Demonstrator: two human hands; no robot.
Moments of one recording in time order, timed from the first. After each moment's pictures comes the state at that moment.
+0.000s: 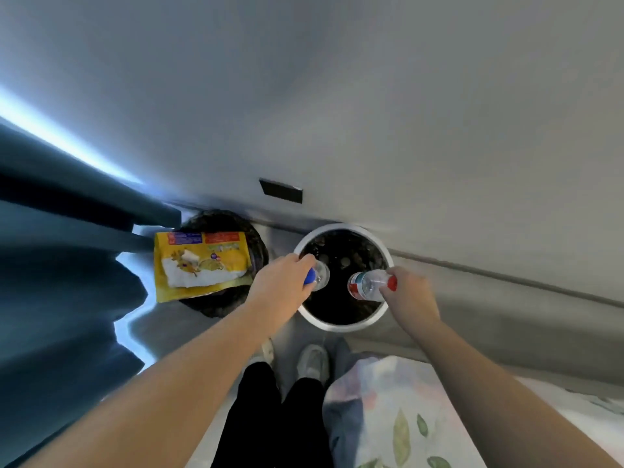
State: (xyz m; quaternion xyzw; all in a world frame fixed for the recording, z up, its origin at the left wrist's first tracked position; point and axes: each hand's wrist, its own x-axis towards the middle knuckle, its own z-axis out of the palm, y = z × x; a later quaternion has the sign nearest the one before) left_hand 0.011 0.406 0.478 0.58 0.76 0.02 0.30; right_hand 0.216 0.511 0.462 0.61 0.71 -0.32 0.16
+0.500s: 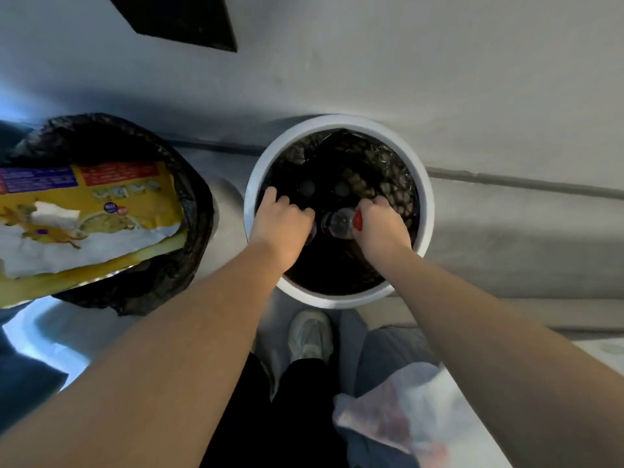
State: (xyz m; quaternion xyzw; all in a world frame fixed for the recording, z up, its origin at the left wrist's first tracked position) left_hand 0.050 0.440 0.209 0.71 0.64 -0.20 0.19; right_hand 0.205 0.506 0.206 0.57 0.74 -0.25 0.23
